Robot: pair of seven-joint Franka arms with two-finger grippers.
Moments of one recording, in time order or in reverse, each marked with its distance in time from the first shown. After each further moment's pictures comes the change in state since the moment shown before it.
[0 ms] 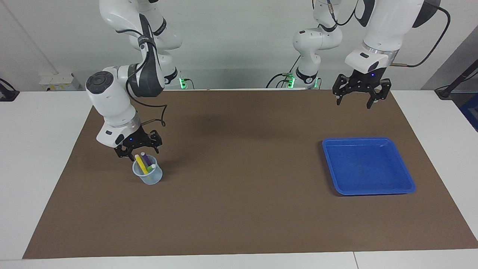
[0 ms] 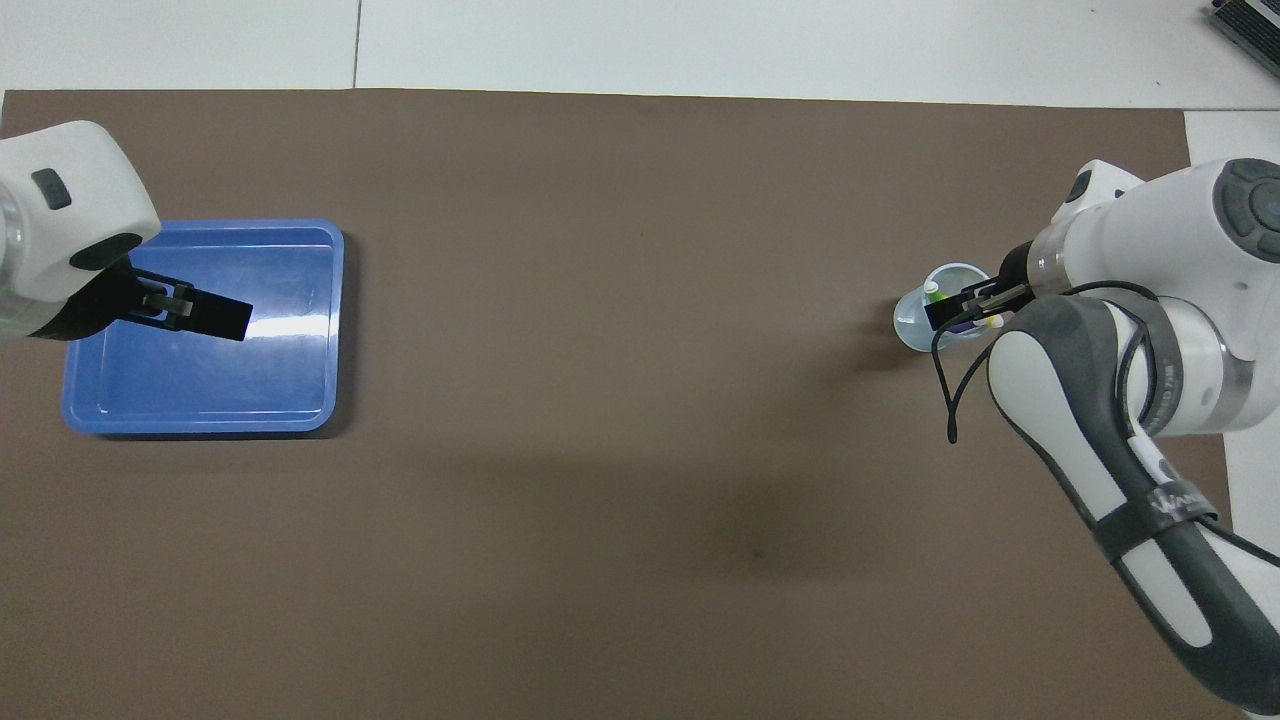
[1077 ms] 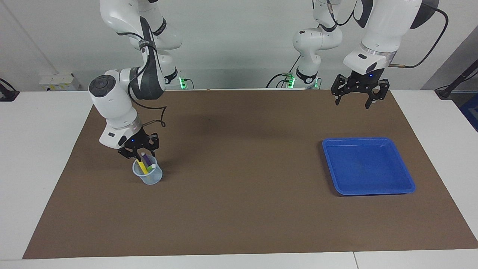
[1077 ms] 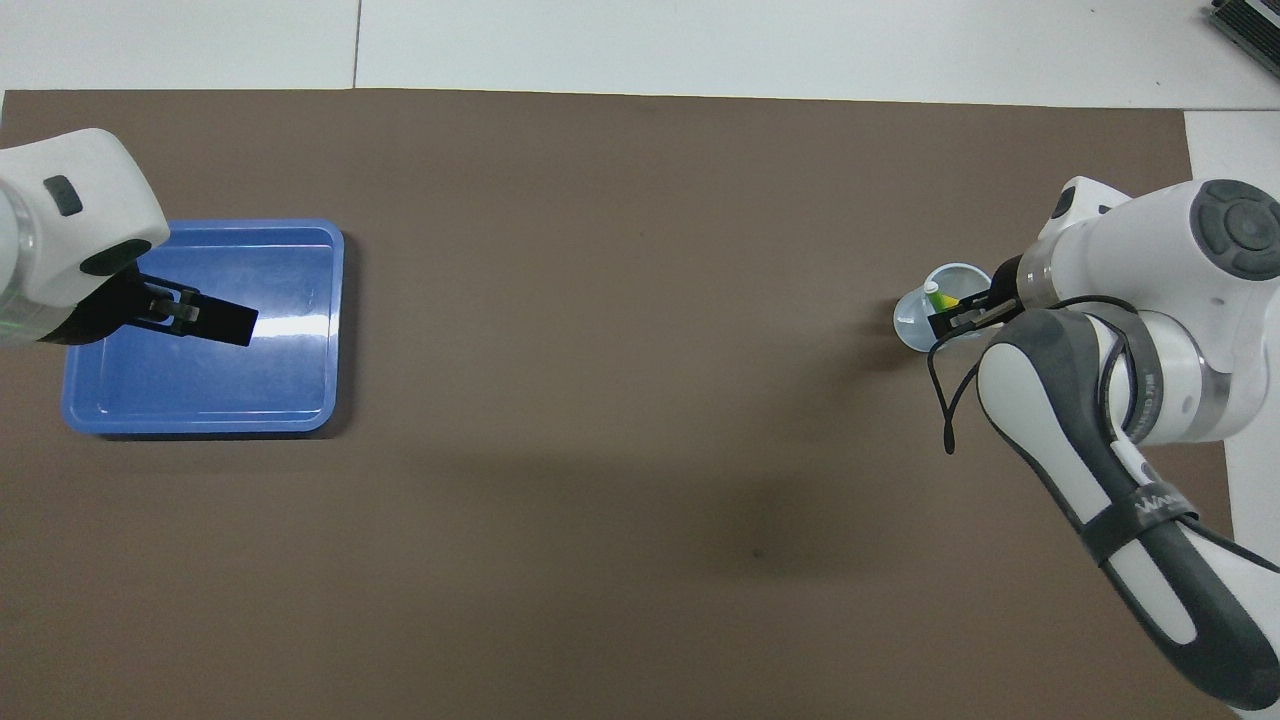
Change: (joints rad) left arm -0.001 -0.005 -0.003 -0.013 0.000 0.000 -0.001; right arm -0.005 -0.003 -0.001 -0.047 0.000 0.039 -0.054
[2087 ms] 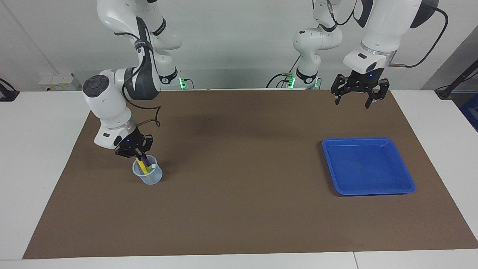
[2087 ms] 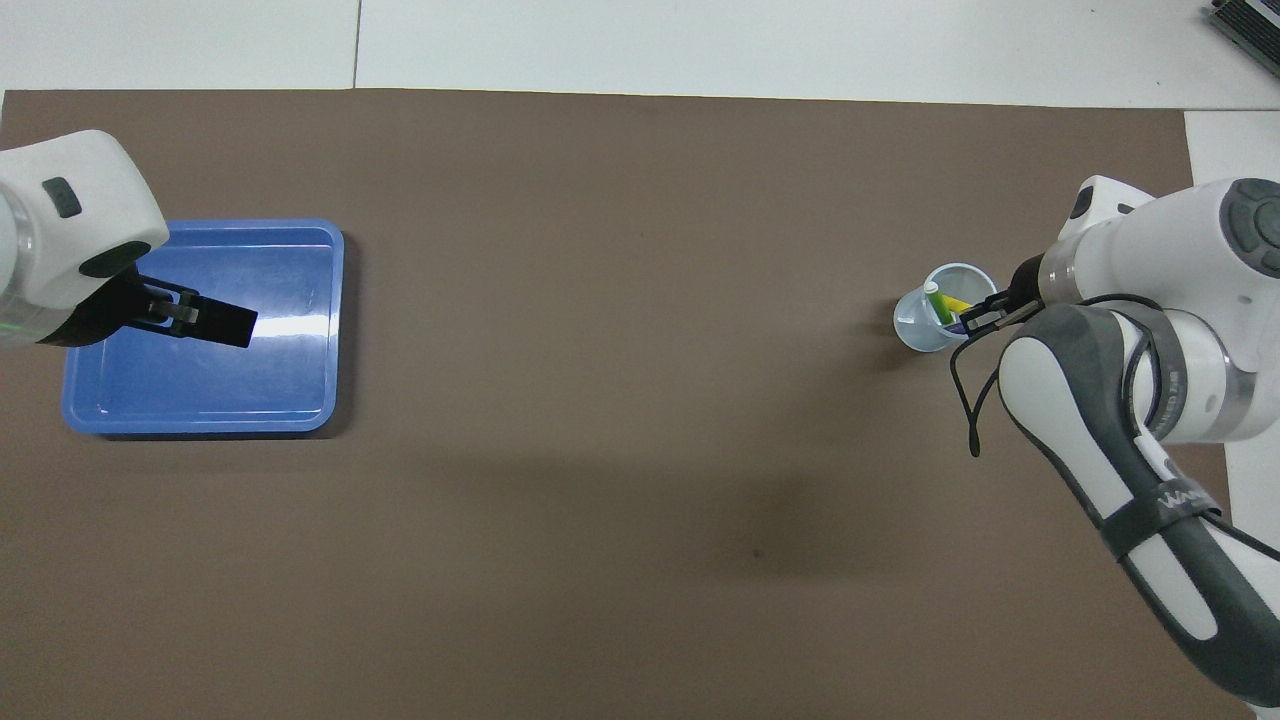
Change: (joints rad) left arm 0.000 -0.003 0.000 -0.003 0.000 0.000 0.000; right arm -0.022 -0.003 -0.002 0.004 0.000 -0.018 -0.057
